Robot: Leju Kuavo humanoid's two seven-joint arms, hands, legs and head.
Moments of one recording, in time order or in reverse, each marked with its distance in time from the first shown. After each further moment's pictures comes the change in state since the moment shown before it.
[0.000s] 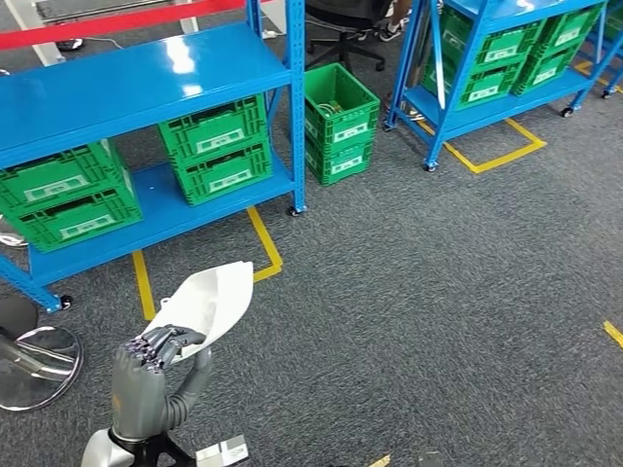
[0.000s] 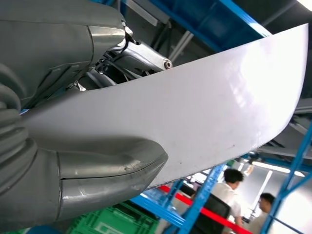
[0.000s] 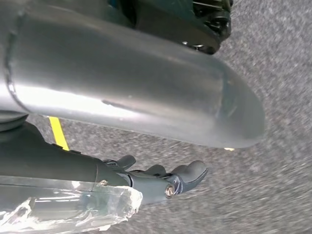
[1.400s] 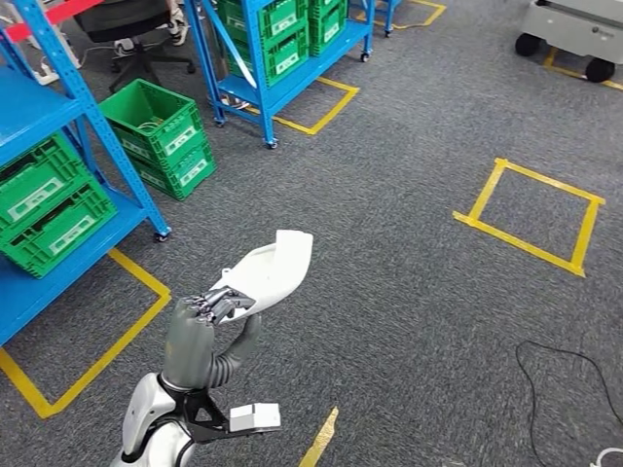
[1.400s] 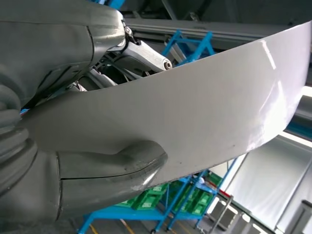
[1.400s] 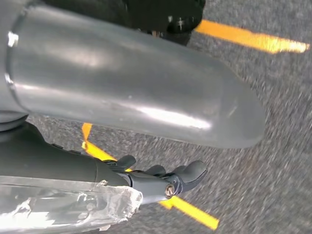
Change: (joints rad) left arm -0.220 -0.069 -0.071 0.150 0.120 -0.195 -0.038; right arm 0.002 0.000 -0.123 -0.001 -0.071 -0.056 0.069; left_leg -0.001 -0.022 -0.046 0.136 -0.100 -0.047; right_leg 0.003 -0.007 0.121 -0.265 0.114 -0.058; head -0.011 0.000
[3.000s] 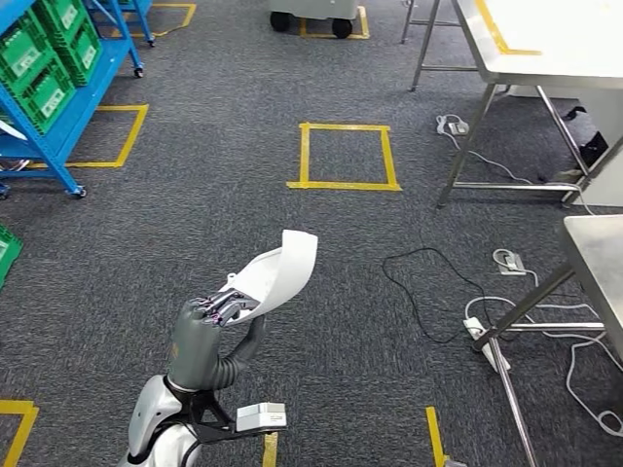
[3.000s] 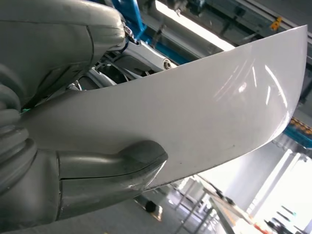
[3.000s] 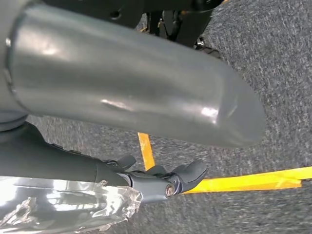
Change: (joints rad) left arm 0.007 -0.019 -0.011 0.022 -0.008 0.012 0.007; right arm -0.010 -0.019 -0.034 0.001 -0.006 -0.012 0.074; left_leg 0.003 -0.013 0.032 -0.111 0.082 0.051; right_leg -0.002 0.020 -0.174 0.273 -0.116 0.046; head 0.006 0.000
